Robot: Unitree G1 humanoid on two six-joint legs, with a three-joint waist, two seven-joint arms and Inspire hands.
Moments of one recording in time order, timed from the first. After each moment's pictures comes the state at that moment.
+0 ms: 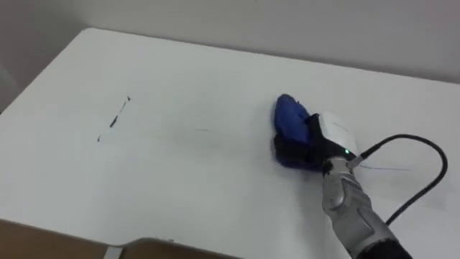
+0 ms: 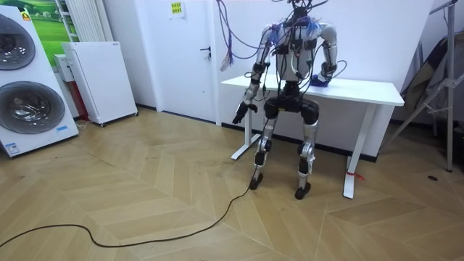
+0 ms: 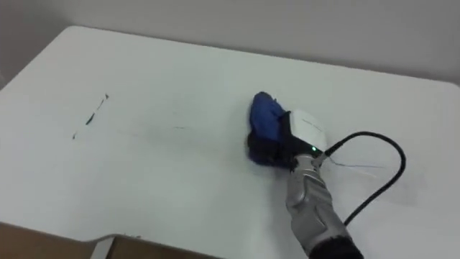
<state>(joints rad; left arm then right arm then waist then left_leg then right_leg) 0.23 0.26 -0.01 0.95 0.42 0.32 0.09 -0.16 -0.29 0.28 0.57 -0.62 0.14 -0.40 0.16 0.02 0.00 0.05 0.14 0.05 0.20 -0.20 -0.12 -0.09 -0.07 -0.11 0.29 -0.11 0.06</state>
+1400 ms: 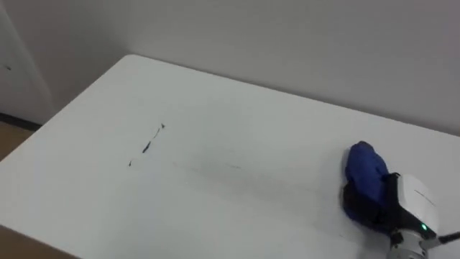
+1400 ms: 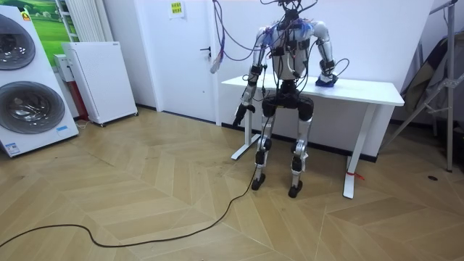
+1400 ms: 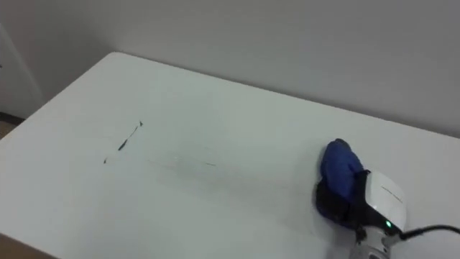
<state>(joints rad) 0.31 0.26 0.11 0.86 0.59 0.32 0.02 0.15 -0.35 0.04 0.59 -0.62 0.08 -0.53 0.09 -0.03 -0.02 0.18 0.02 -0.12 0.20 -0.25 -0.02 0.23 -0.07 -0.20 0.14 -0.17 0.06</state>
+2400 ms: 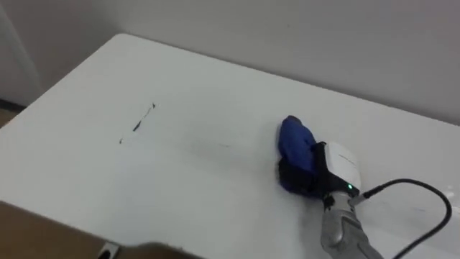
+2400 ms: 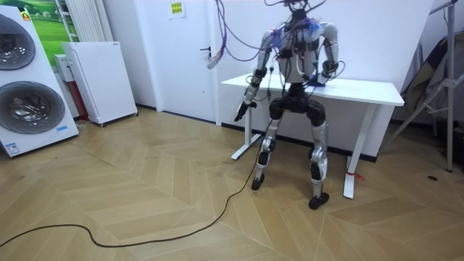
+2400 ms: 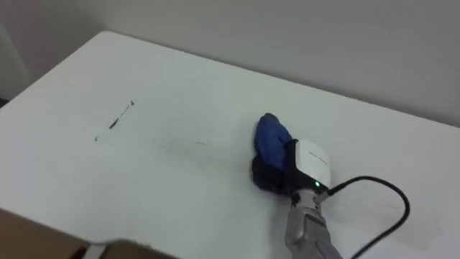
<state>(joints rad) 0.10 0.35 0.09 0.93 0.48 0.29 0.04 -0.11 -0.21 0.30 0.66 -0.61 0.05 -0.51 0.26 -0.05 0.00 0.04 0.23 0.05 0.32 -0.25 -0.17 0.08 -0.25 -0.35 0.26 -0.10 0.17</state>
